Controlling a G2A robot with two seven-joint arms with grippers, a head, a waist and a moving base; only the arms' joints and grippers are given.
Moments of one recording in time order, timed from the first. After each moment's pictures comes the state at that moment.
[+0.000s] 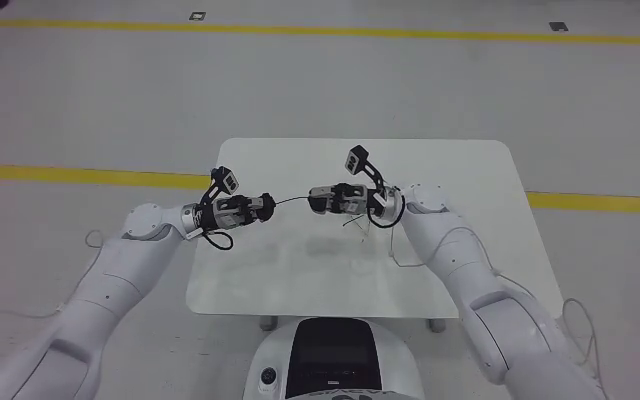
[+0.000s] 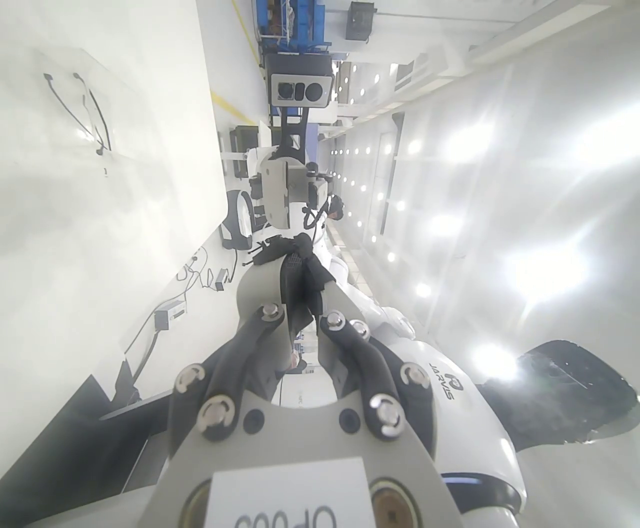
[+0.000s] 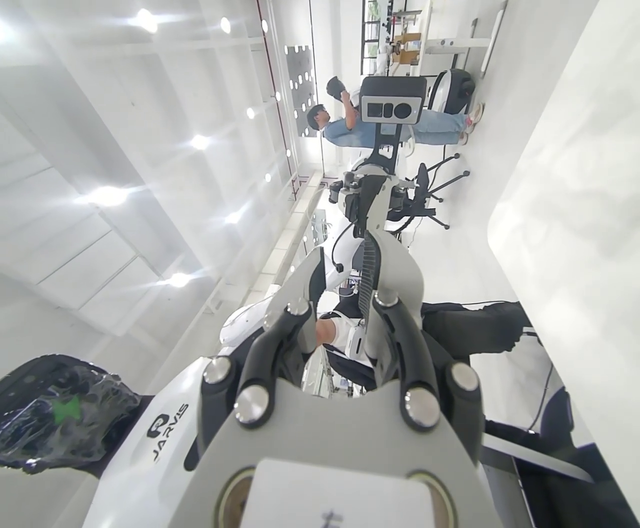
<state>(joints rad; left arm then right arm) 0.96 -0.92 -0.85 -1.04 -0.95 -0.32 -1.23 -0.79 -1.53 1.14 -0.59 0.47 -0.34 1.39</state>
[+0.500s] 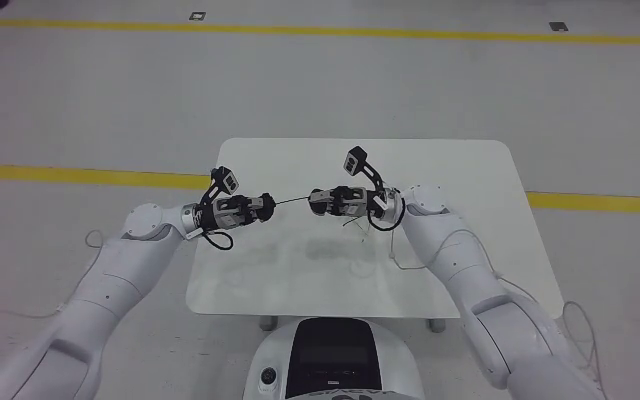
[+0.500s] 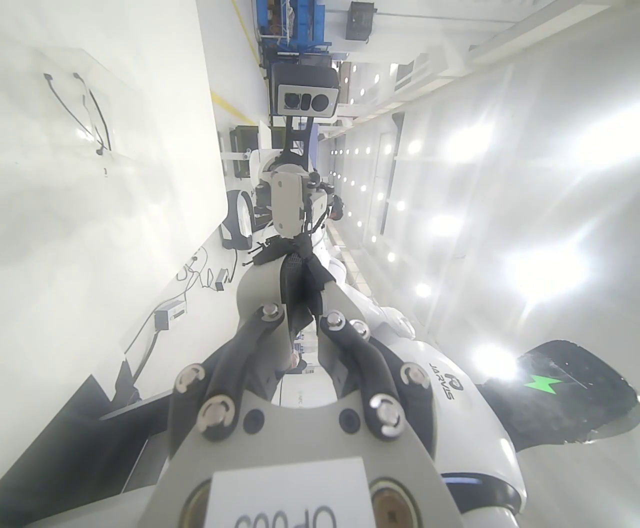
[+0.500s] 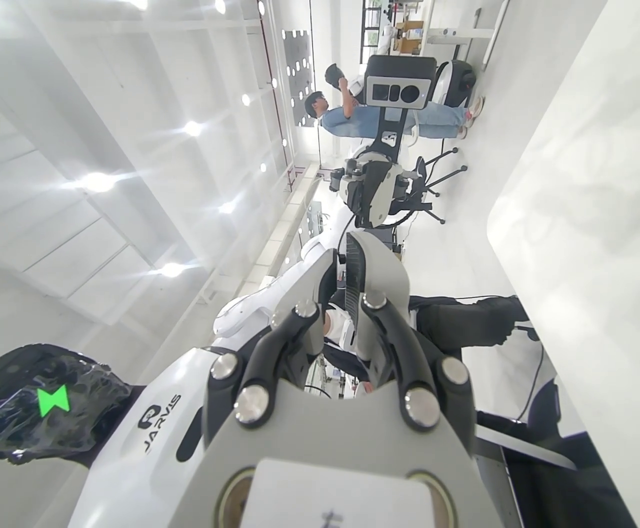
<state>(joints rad) 0.96 -0.92 -0.85 -1.04 -0.95 -0.32 -1.23 -0.82 -1.51 1.13 -0.64 0.47 -0.34 1.39</state>
